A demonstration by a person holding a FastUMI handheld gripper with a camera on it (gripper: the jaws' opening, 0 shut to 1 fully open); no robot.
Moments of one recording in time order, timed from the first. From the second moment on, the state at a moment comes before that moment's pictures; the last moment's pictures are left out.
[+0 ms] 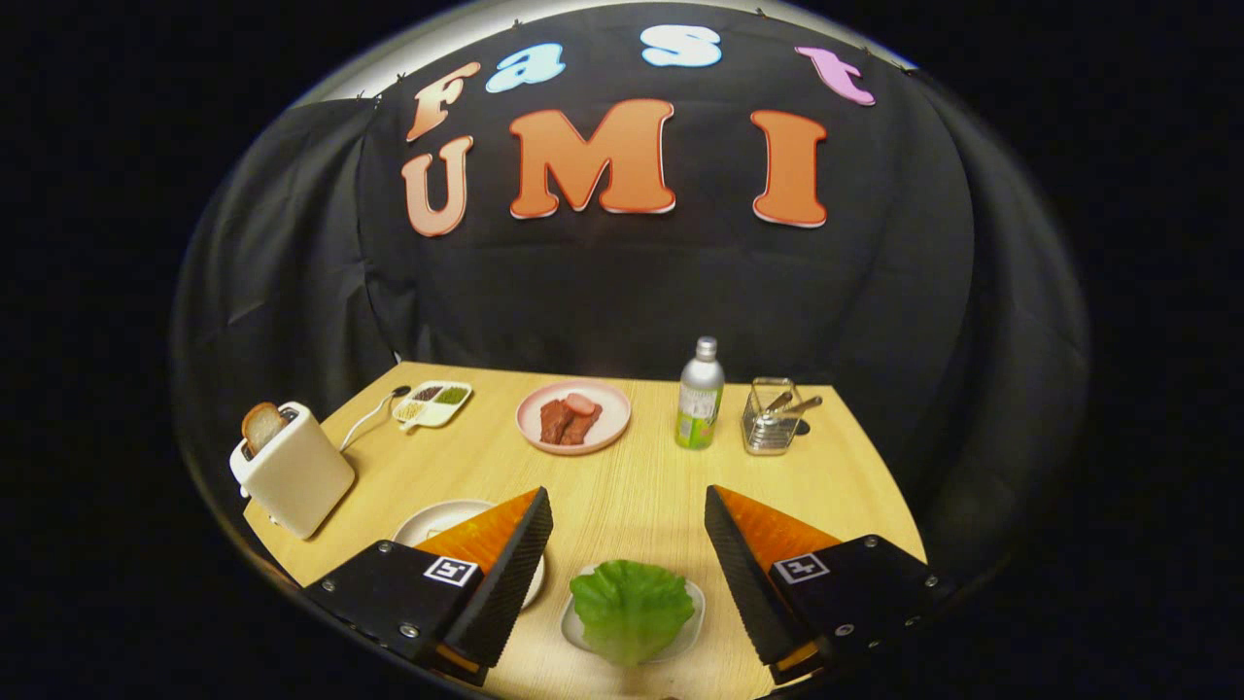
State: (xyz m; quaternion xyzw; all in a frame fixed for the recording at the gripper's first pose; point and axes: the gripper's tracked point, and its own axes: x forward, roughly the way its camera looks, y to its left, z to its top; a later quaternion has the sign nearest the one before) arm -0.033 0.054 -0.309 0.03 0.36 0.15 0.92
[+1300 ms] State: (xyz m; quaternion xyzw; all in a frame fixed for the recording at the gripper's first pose) arm -0.115 0.068 -0.482 -0.05 0.63 0.15 0.76
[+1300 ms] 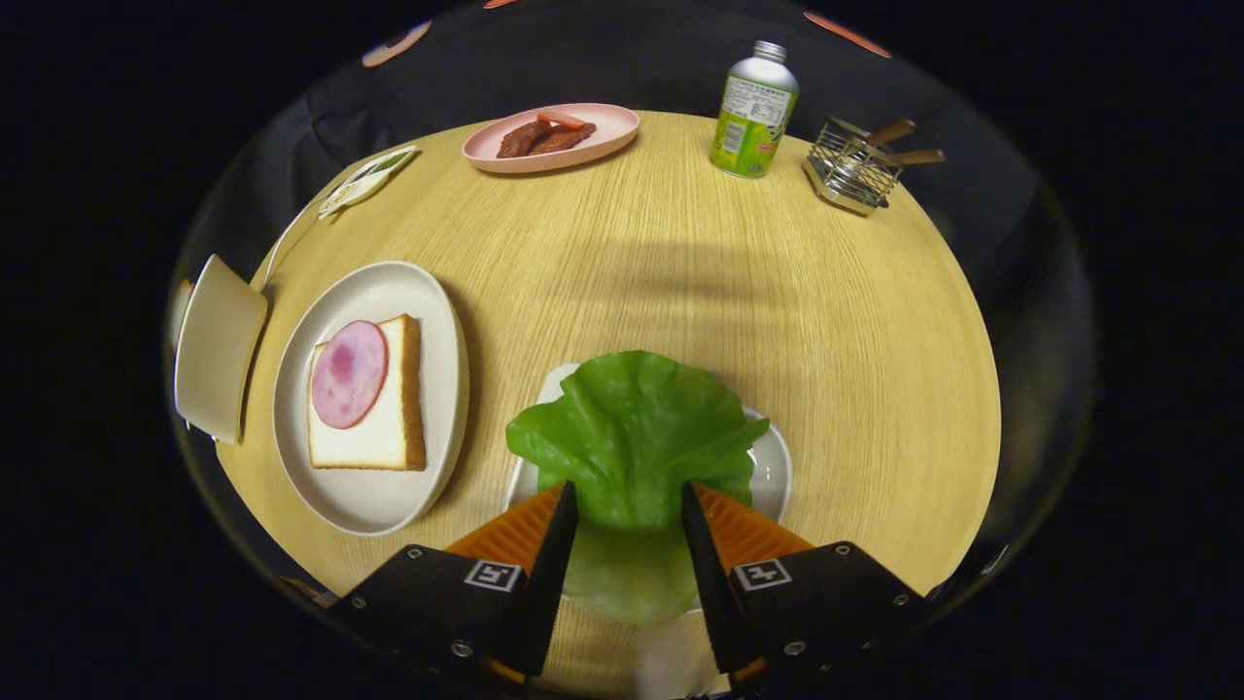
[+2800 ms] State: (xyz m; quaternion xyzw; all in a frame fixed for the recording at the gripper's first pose) arm -0.093 0.147 -0.383 0.11 0.57 0.14 0.80
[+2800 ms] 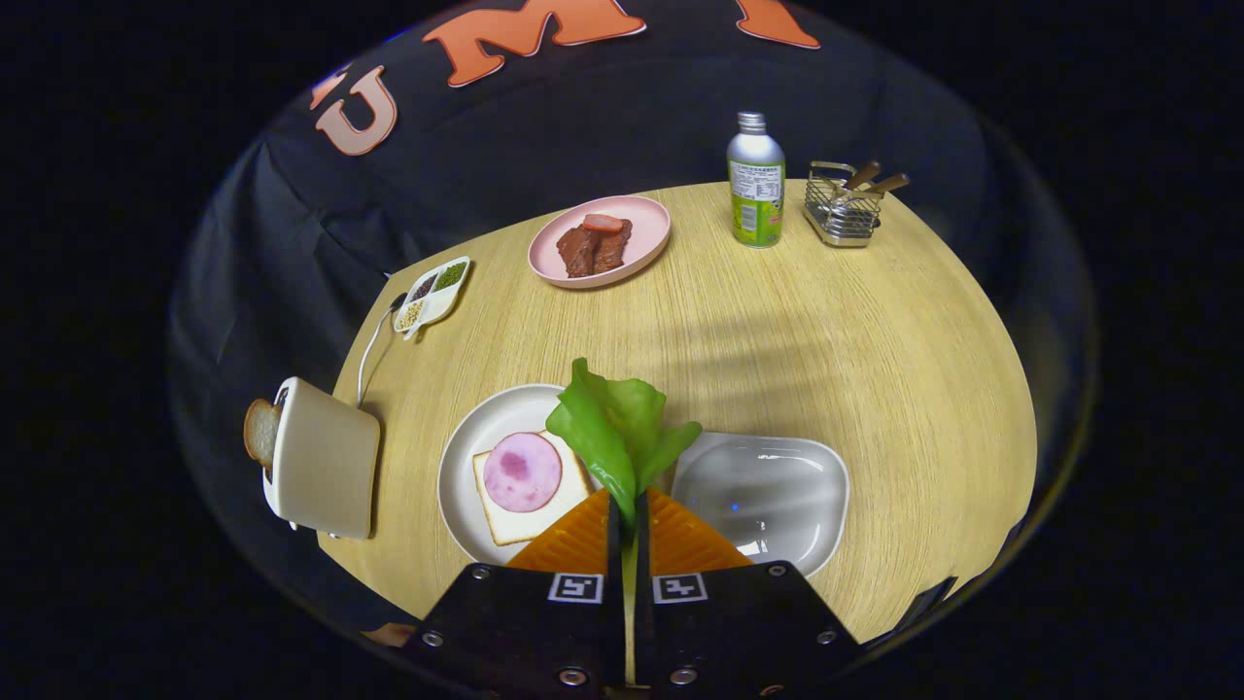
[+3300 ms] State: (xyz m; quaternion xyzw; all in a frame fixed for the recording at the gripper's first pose) arm -0.085 0.210 -0.390 0.07 0.59 0.19 0.78
